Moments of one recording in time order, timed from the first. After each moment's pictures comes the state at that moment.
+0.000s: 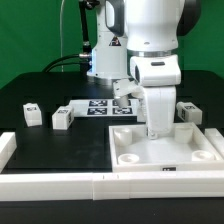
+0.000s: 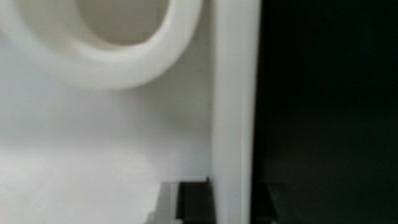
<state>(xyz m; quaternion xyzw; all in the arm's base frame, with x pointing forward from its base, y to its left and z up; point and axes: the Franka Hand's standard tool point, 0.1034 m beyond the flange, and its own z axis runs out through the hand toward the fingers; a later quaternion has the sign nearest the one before) 0.482 0.057 0.006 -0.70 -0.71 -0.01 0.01</state>
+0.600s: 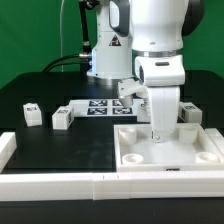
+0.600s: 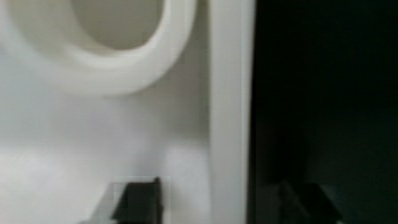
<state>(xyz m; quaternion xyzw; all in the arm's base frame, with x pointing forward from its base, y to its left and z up) 0.480 0.060 0.005 -0.70 -0.71 -0.01 0.01</state>
